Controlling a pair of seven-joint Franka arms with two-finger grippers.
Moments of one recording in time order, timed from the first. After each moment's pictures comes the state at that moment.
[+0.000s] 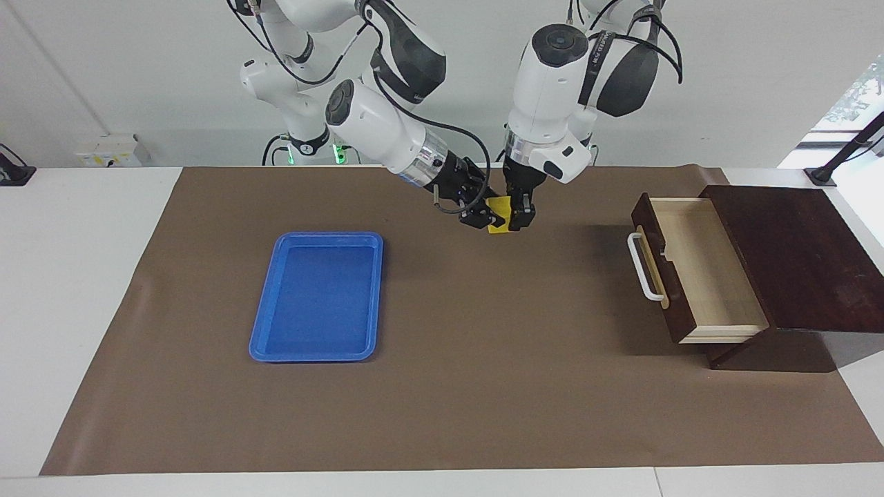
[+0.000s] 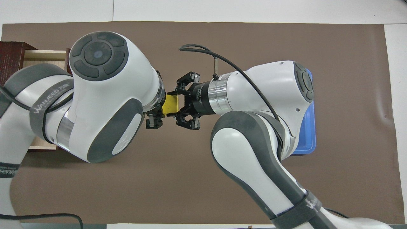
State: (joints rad) left arm -0.51 0.17 -0.08 -1.54 -0.01 1.72 -2.08; right arm 0.44 0.21 0.12 -1.71 0.84 2.24 1.70
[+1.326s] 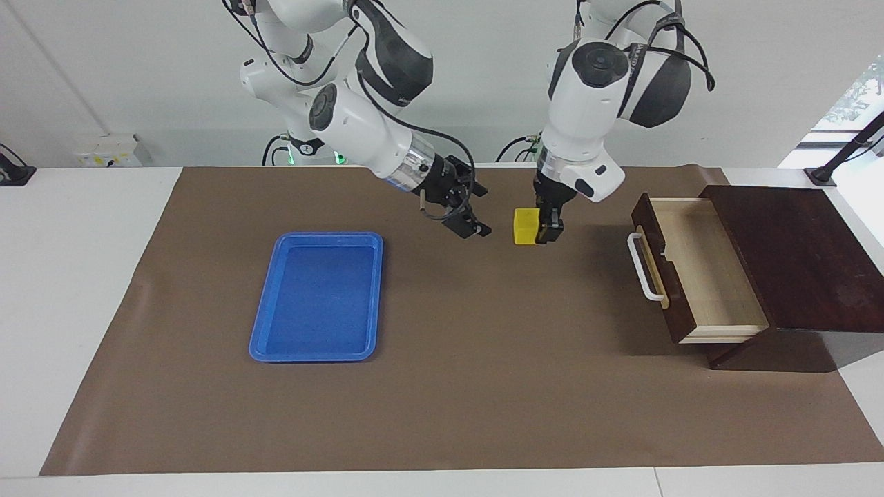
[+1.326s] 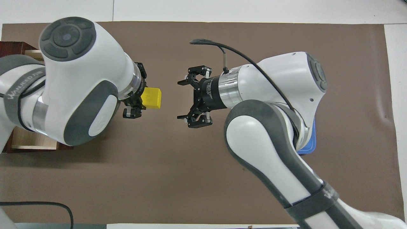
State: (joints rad) left arm -0.39 0.18 -0.05 -1.54 -0.01 1.71 -1.83; right arm 0.34 0.21 0.11 -1.68 0.84 2.13 1.71
